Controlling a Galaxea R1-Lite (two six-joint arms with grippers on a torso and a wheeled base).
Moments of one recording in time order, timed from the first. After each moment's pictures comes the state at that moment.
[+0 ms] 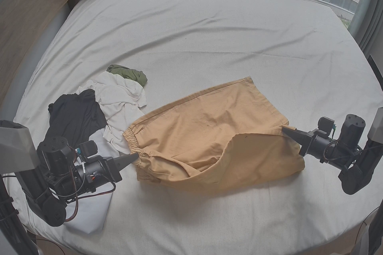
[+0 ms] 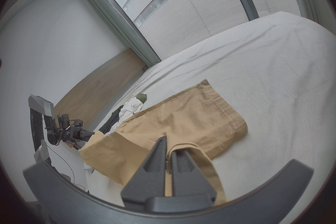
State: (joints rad) left arm -0.24 2.00 -0.24 -1.55 -0.49 -0.51; right arm 0.10 2.02 -0.41 -1.52 0.59 0.30
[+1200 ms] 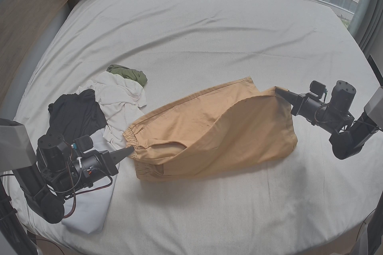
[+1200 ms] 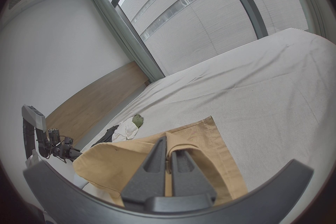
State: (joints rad) left arm -0.21 2.00 -0.26 -1.55 -0.47 -0.53; right arm 0.10 2.08 -0.88 -1.26 0.58 0.32
